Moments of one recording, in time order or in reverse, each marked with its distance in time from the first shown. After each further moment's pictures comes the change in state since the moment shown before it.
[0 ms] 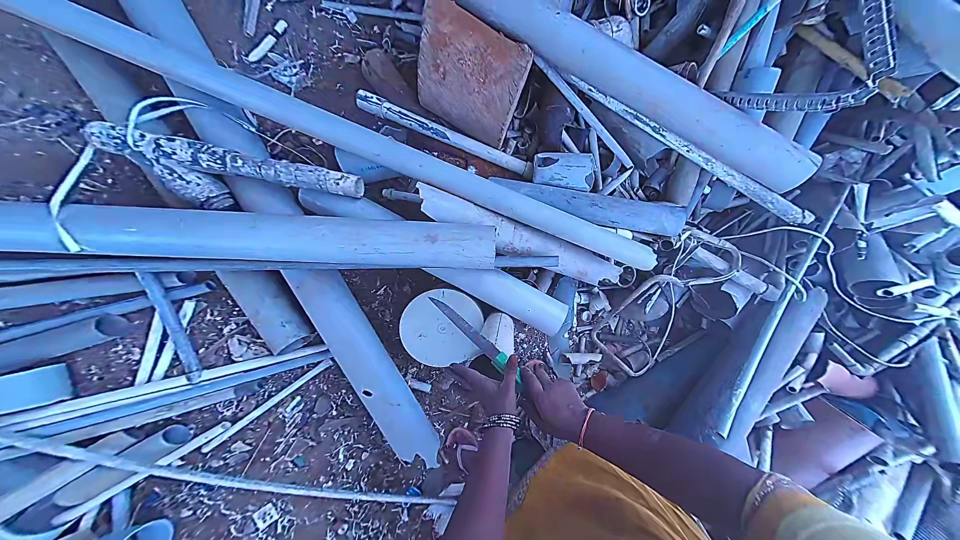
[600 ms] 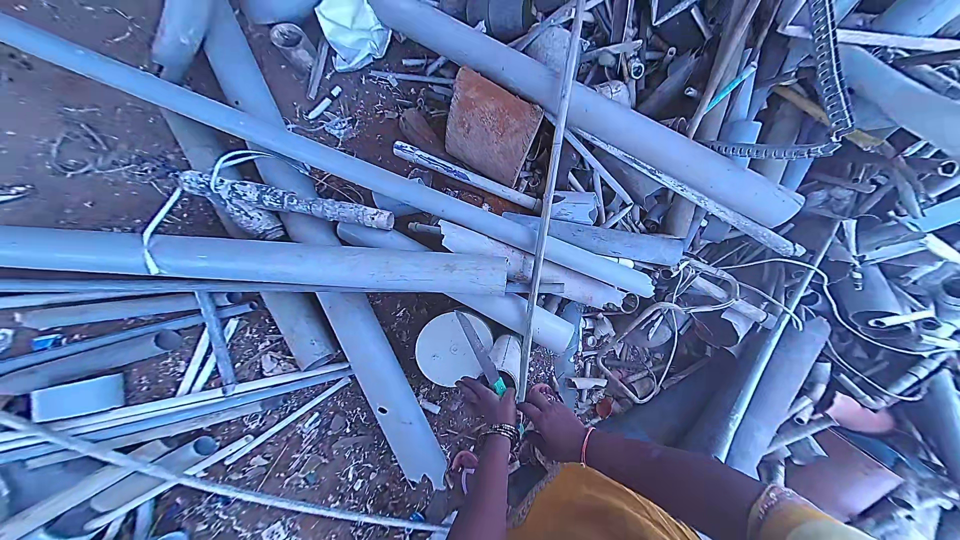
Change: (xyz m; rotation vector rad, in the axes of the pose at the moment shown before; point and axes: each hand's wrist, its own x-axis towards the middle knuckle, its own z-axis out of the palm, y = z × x) left_hand 0.011 0.015 -0.016 0.060 -0.124 -0.101; right_hand -0.006 -0.010 -0.016 0.119 -0.124 -0.127
